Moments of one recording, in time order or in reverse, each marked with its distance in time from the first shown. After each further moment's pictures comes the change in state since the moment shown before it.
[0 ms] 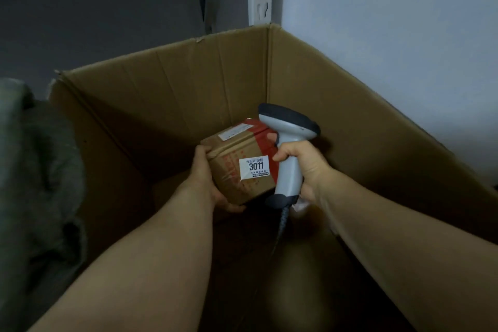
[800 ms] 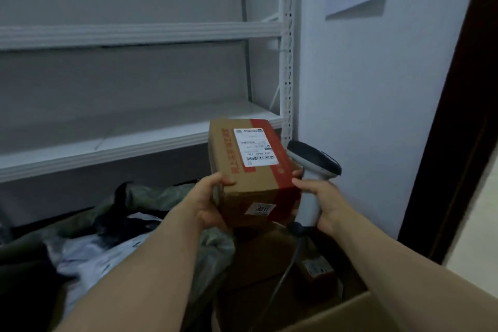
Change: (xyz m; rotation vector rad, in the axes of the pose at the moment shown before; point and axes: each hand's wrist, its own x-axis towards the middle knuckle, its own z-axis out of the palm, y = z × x) left_hand -0.417 -0.027 -0.109 0.194 -0.358 0.553; right_hand -0.343 -0.091 0.073 0.061 -0.220 -0.383
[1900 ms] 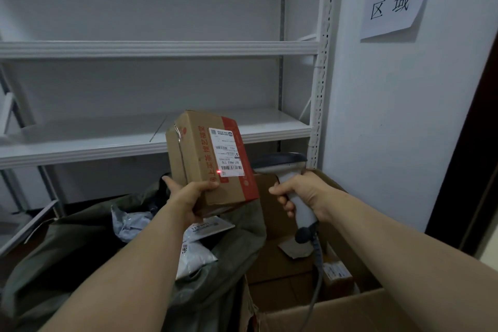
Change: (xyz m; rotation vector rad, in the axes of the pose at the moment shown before) left_hand -0.079 -0.002 -0.091 -0.067 0.516 0.294; right_hand -0.086 -0.019 0.103 -0.575 -0.242 0.139
